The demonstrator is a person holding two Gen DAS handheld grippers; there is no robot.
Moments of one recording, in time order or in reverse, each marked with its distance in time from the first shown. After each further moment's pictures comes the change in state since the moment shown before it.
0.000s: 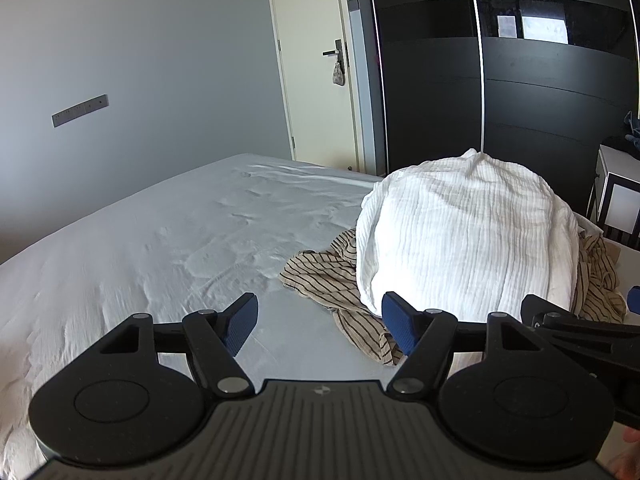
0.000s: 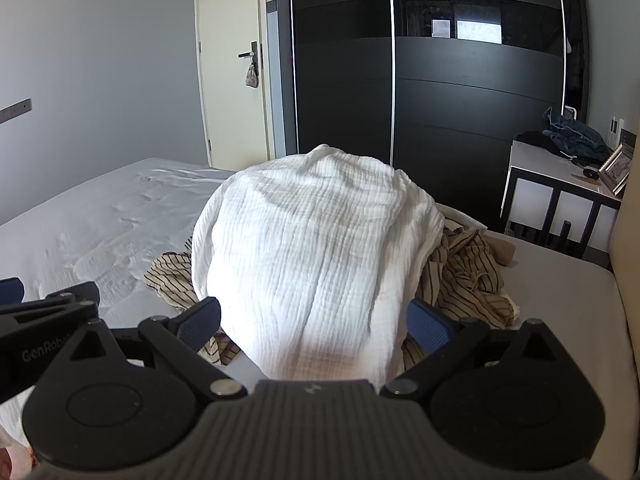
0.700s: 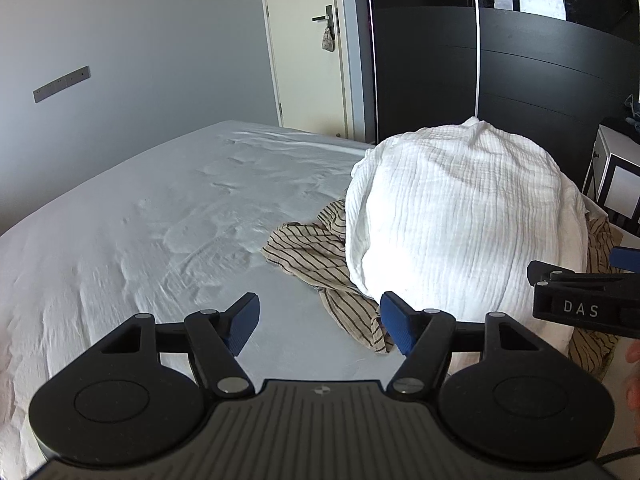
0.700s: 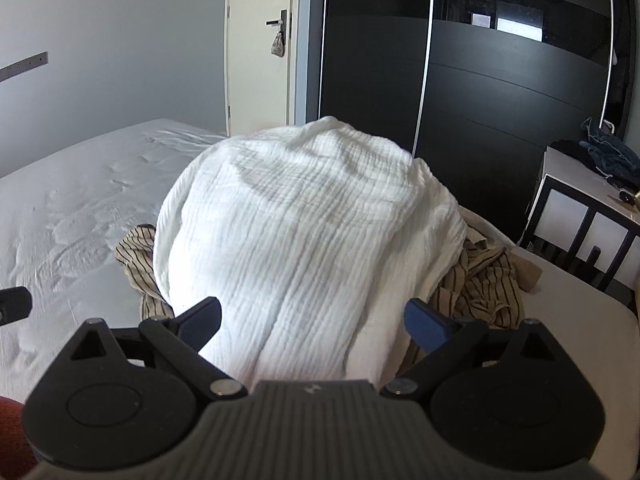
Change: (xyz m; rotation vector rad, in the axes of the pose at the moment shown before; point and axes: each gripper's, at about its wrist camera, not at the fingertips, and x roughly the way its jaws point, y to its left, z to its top) left arm 0.048 -0.002 0.006 0.000 0.110 -0.032; right arm 0.095 -0.030 0.018 -0.116 0.085 0.053
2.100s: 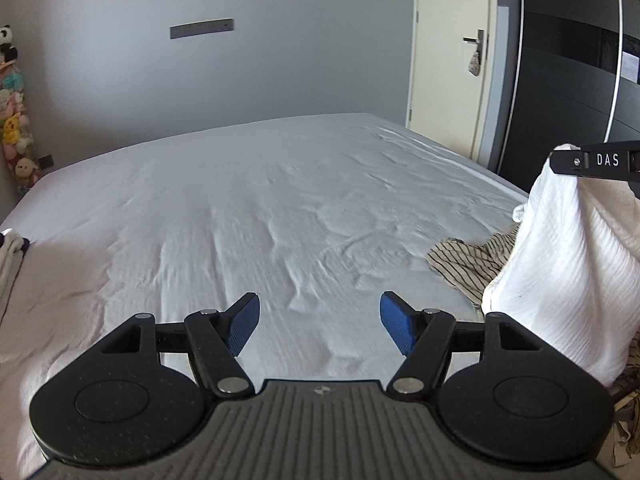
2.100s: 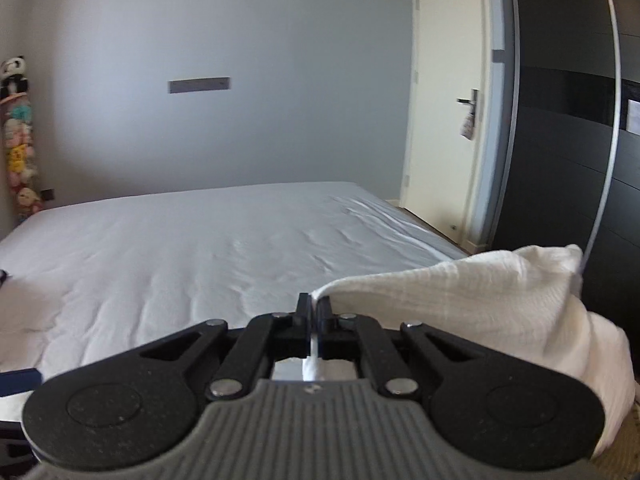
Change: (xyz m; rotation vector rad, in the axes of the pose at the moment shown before) left arm -0.057 0.175 -0.026 -0.352 0.007 0.276; right arm -0.058 0.192 0.094 -0.263 -0.197 0.509
